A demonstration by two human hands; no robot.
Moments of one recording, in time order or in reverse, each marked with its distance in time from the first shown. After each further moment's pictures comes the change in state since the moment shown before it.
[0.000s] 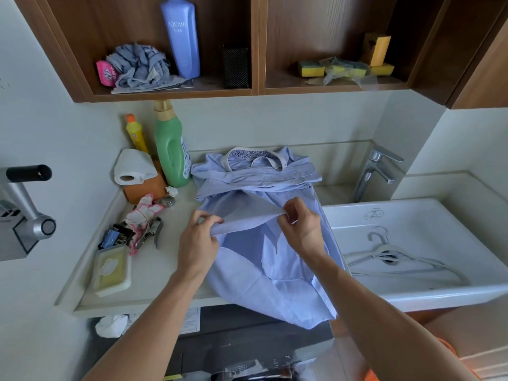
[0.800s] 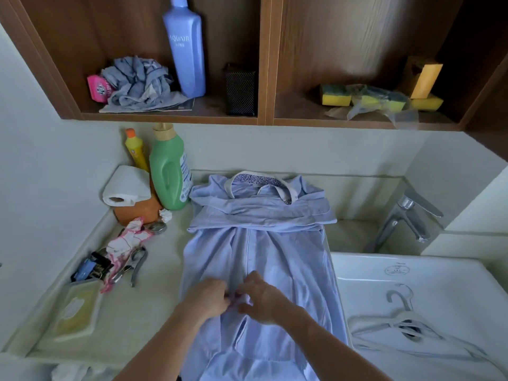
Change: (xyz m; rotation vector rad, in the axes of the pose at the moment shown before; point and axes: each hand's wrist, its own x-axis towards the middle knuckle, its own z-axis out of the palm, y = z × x) left_hand 0.049 -0.002 0.097 0.323 -0.847 -0.241; right_hand 0.037 0.074 0.086 -0.320 -1.043 -0.183
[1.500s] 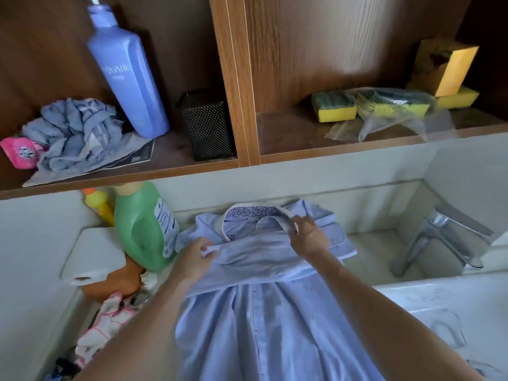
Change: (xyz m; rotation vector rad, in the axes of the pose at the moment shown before) left_hand 0.200 -0.052 -0.128 -0.481 0.333 -0.049; right_hand 0.152 0.115 -0.175 0.117 0.510 0.471
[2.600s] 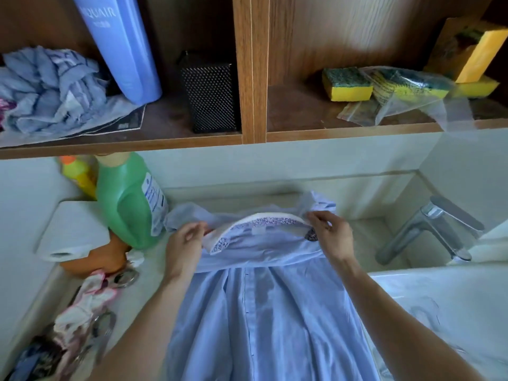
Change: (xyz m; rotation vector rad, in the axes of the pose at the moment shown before) left_hand -0.032 0.017 0.014 -0.555 0.229 -0.060; right_hand -0.048 0.024 -0.034 0.609 0.272 0.126
